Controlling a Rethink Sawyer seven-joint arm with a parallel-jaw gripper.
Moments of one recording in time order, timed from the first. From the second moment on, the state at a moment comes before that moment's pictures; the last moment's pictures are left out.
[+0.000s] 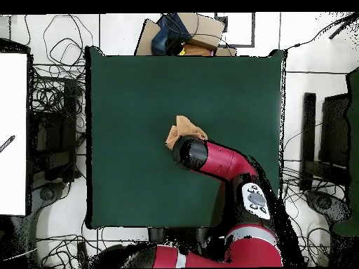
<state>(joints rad) -0.25 -0.54 -0.07 1.73 0.04 0.32 1.57</state>
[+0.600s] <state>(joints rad) -0.25 -0.54 -0.07 1.73 0.04 0.32 1.57</state>
